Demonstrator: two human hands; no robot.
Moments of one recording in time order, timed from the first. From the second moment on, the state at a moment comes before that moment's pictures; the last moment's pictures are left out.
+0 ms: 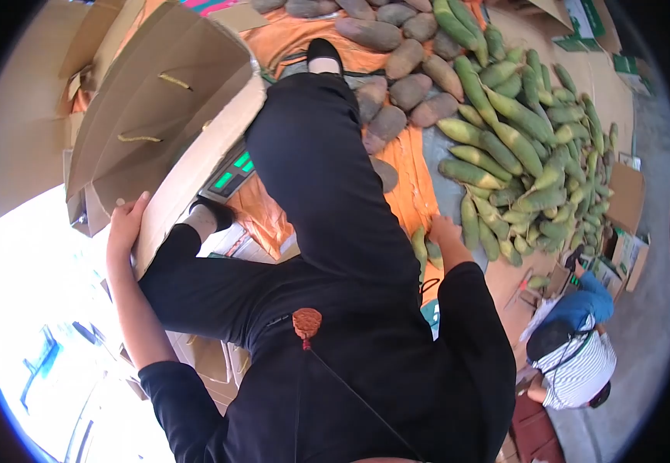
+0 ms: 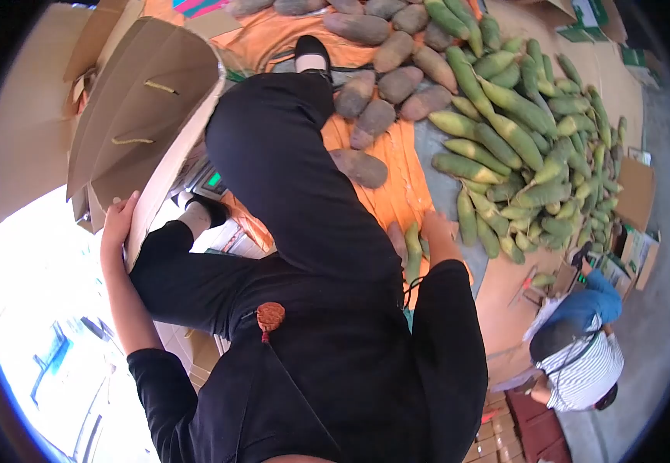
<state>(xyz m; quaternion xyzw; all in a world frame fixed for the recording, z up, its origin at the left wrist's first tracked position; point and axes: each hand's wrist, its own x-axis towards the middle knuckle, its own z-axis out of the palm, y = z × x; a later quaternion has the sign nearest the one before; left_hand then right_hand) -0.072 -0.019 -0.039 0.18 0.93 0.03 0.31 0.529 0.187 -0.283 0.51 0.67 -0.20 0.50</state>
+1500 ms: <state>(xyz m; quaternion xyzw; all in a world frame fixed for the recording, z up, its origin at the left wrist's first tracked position) -0.068 -0.011 -0.020 0.20 0.92 0.03 0.33 0.070 0.293 0.038 0.16 0.81 -0.52 -0.19</state>
